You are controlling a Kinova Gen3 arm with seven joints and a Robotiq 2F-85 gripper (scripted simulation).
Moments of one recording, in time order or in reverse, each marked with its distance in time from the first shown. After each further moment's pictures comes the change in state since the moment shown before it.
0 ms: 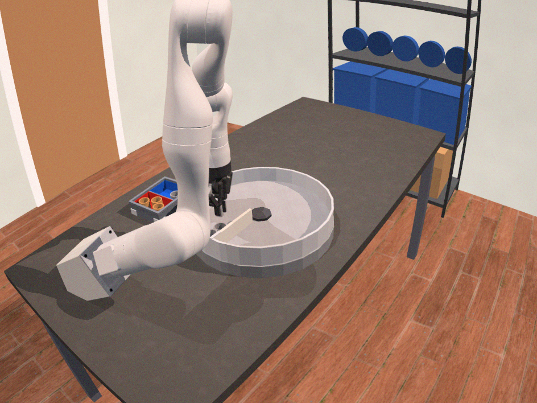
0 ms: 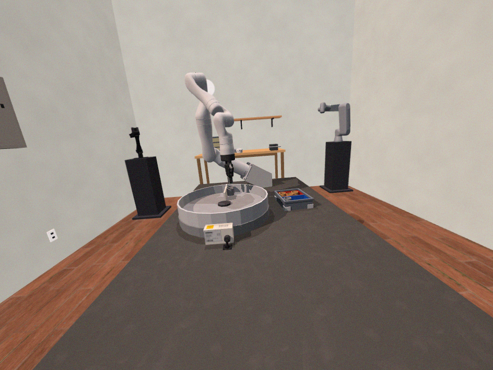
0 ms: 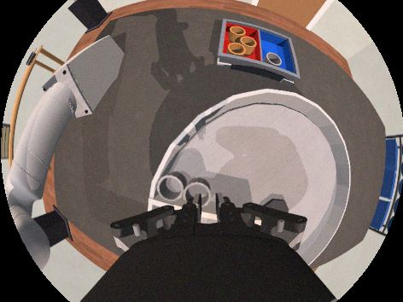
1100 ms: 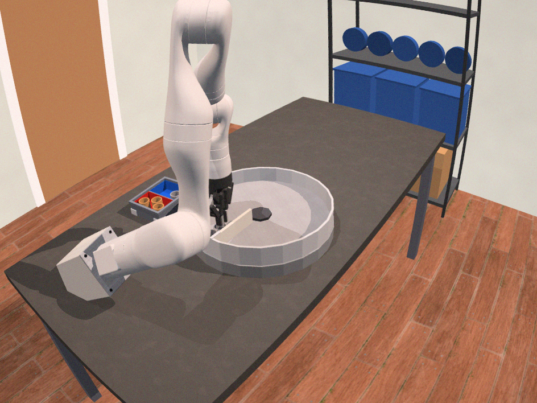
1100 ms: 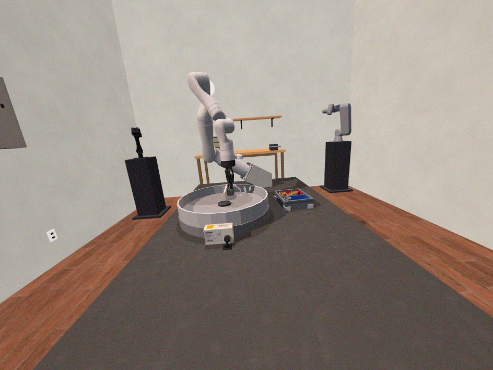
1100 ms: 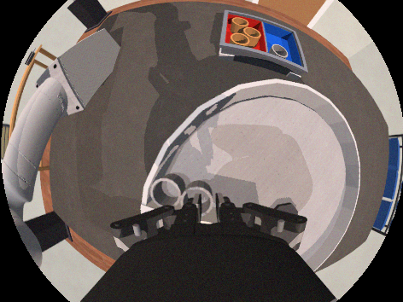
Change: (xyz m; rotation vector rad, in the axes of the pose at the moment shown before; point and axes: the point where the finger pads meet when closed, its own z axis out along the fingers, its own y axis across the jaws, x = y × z) arm -0.001 -0.002 0.031 0.007 -0.003 0.001
